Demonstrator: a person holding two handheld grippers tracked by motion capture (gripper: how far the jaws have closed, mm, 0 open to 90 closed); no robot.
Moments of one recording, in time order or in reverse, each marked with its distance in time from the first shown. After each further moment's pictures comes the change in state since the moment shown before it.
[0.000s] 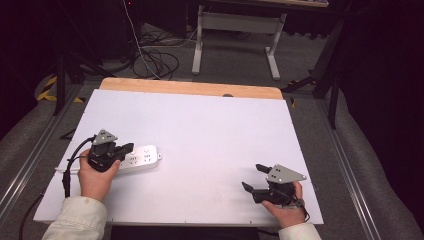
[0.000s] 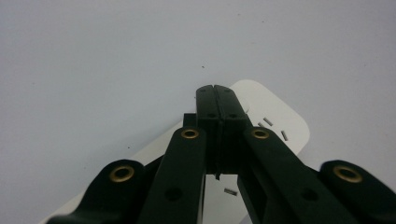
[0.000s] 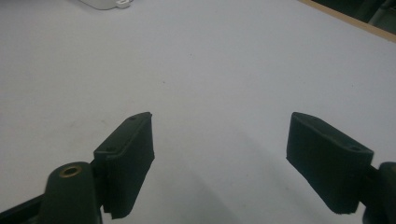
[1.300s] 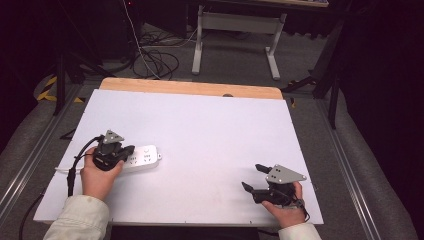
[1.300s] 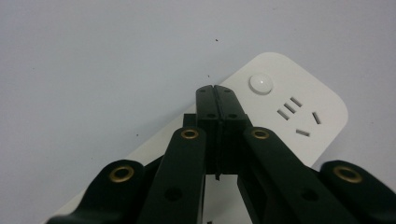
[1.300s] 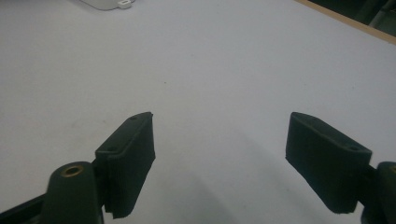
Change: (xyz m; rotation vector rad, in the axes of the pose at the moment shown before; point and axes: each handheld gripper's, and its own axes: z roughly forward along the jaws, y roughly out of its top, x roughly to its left) left arm -0.001 0.000 0.016 0.104 0.060 0.053; right arm 0.001 0.000 0.000 -0.006 0.003 0.001
